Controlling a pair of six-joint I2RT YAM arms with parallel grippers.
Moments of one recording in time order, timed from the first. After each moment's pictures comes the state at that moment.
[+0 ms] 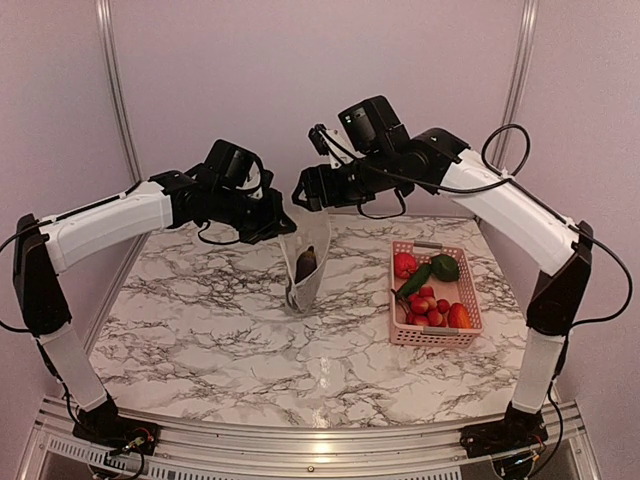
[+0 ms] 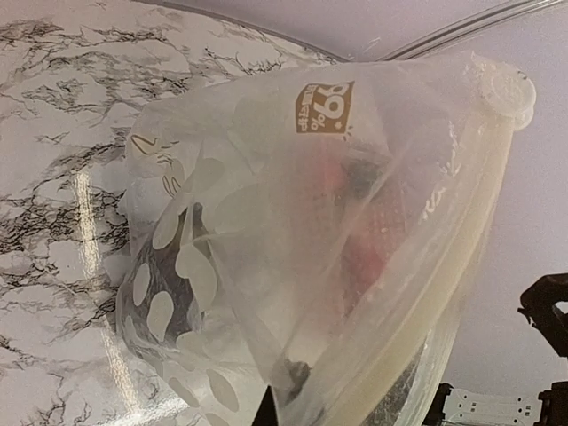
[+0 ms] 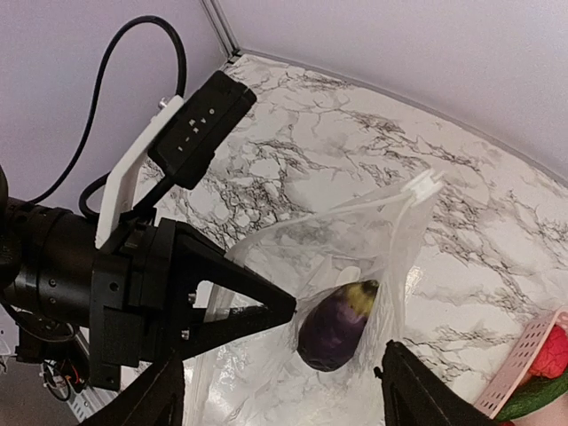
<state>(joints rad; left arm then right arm) -0.70 1.73 1.59 -0.51 0.24 -0.80 0.87 1.90 2.13 -0.87 0.00 0.33</state>
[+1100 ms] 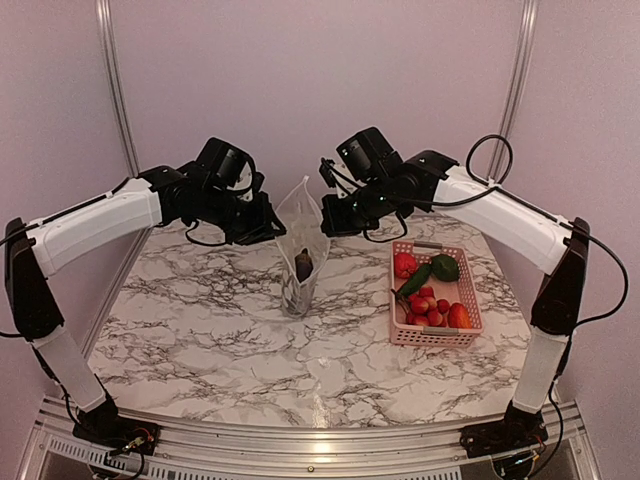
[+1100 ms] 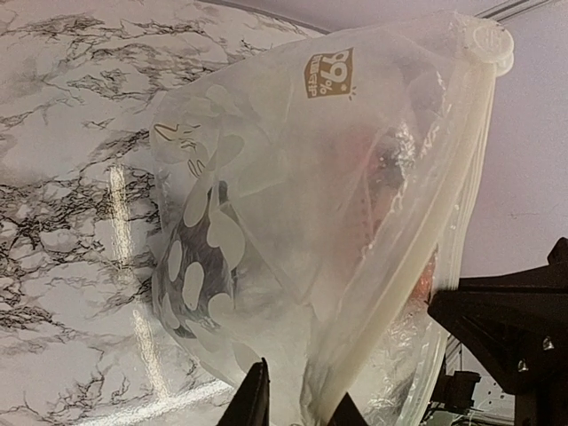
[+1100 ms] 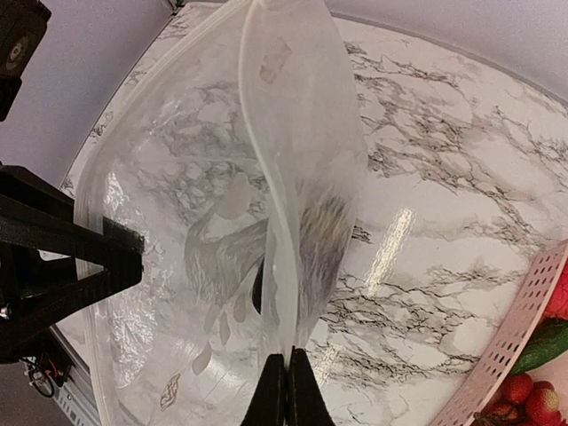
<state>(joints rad) -0.70 1.68 1.59 -0.64 0.18 -0.74 0.83 1.87 1.93 -0.85 0.01 0.42</state>
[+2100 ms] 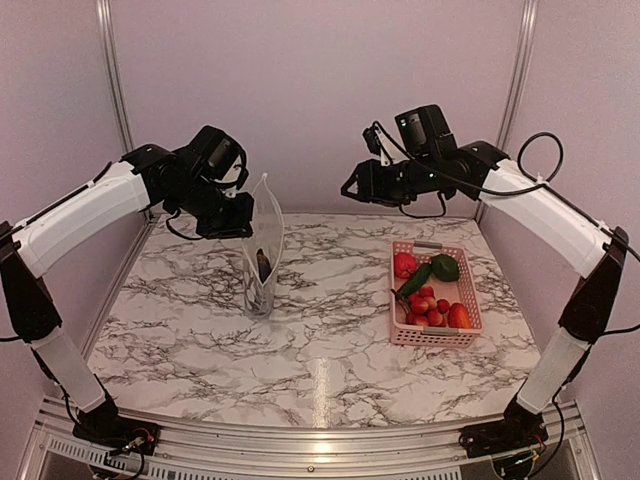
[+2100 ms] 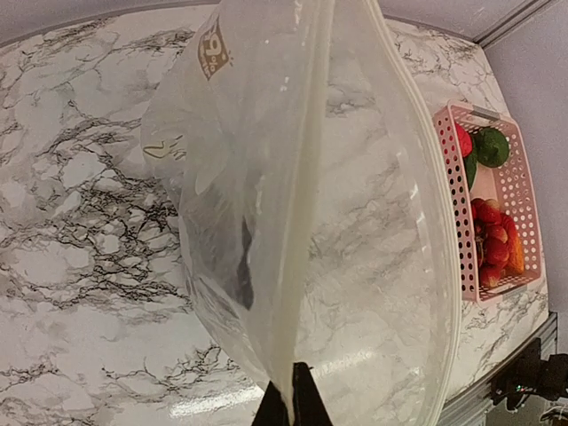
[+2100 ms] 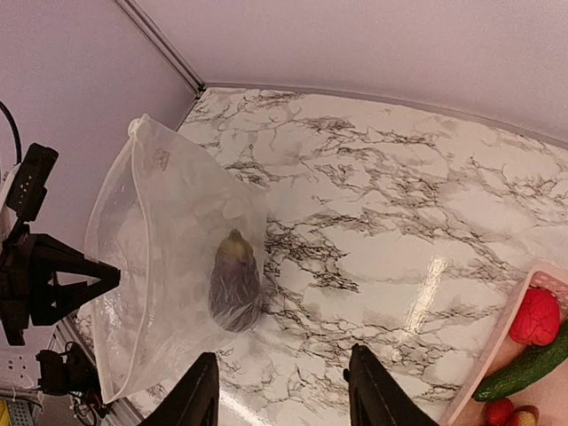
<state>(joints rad) -0.70 1.67 1.74 -0.99 -0.04 -0.56 0.69 1.71 1.83 -0.70 -0.13 0.43</state>
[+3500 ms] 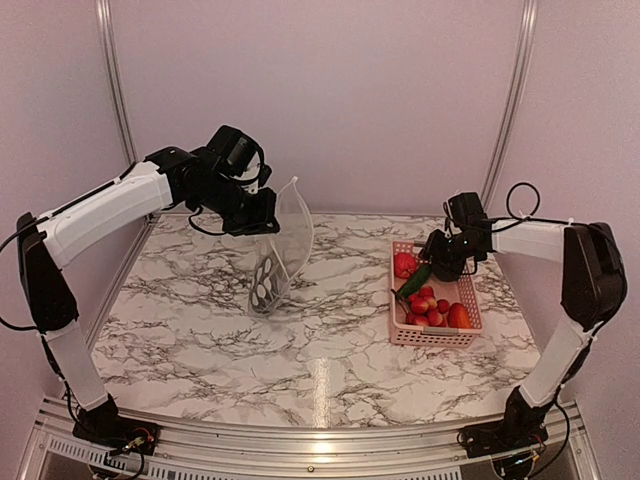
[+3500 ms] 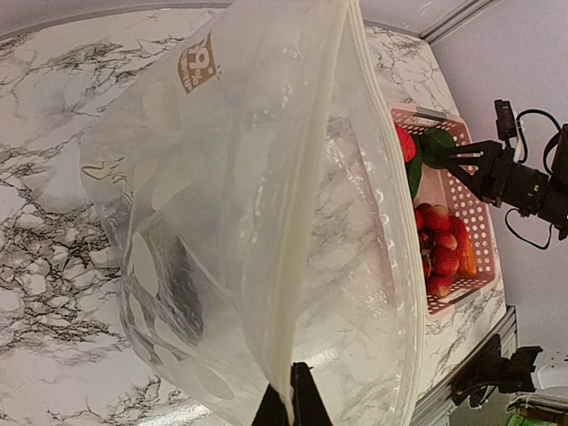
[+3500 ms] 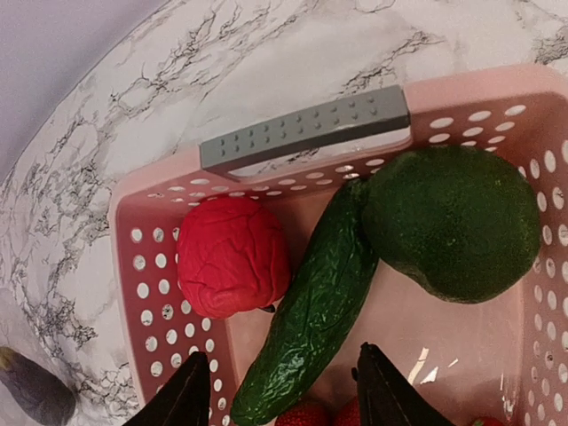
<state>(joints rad) -0.70 1.78 1.80 -0.86 0.11 -0.57 0.21 1.70 1.16 -0.36 -0.11 0.65</state>
